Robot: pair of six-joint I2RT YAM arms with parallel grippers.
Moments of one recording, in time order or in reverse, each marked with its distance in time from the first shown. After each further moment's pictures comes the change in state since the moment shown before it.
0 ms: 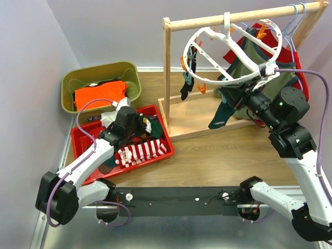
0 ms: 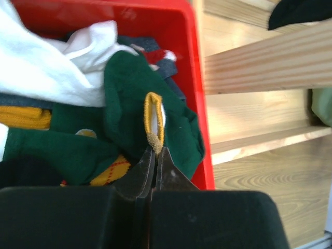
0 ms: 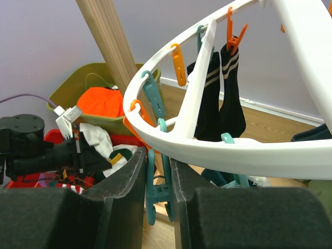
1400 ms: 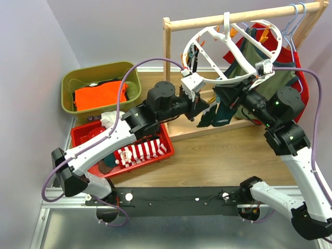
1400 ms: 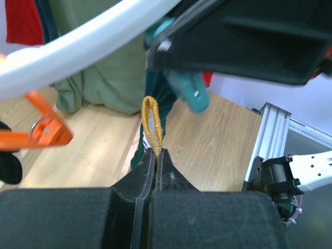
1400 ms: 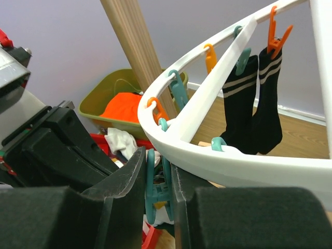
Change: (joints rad) left arm -0.504 0.293 0.775 0.038 0.267 0.682; right arm 0.000 0.016 -0.041 0.107 -0.089 0.097
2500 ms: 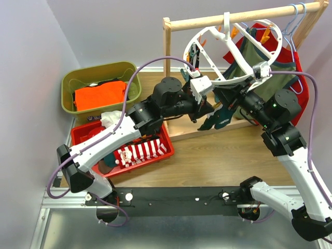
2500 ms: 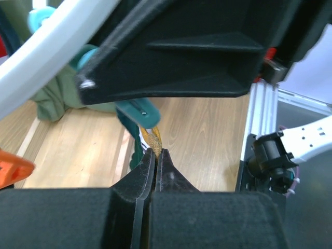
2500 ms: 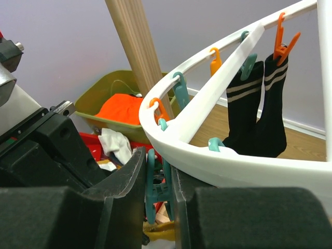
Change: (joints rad) left arm -0.004 0.075 0.116 -0.097 0.130 0.097; right arm 0.000 -0.015 -0.071 0.085 -0.019 -0.047
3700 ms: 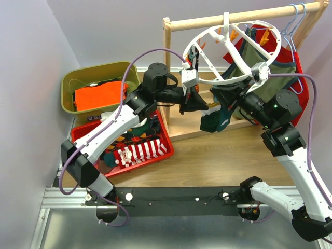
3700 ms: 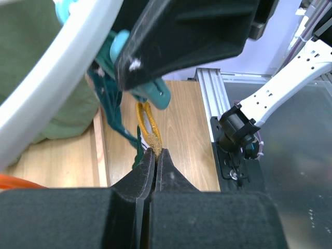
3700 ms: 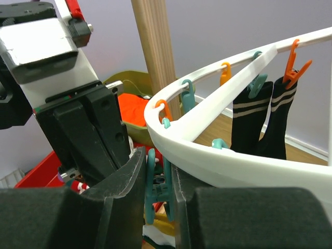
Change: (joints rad) left arm 0.222 0.062 -0.025 0.135 0.599 0.033; right arm 0.000 -0.004 -0.015 0.050 -0.081 -0.050
